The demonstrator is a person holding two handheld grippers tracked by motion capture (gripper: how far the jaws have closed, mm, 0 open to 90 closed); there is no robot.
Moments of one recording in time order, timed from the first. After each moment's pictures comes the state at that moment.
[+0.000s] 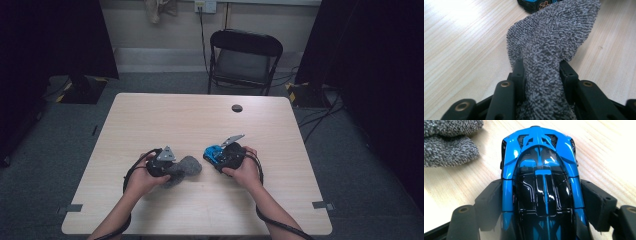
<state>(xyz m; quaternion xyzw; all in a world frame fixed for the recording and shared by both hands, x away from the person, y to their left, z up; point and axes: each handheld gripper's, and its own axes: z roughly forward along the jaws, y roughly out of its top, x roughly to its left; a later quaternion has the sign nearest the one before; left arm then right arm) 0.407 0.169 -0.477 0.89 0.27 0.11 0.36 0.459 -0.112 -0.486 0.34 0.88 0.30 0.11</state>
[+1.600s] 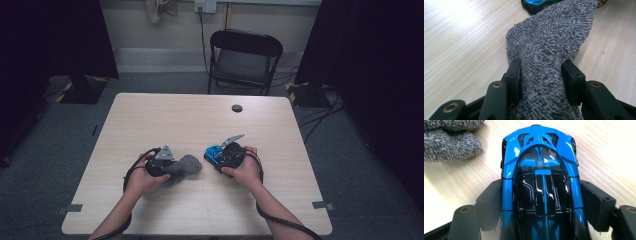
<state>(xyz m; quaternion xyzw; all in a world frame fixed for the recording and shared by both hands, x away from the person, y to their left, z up) 0.410 0.172 -0.480 0.88 0.28 0.10 0.38 0.456 -0.111 -0.484 0.35 0.88 0.29 0.11</state>
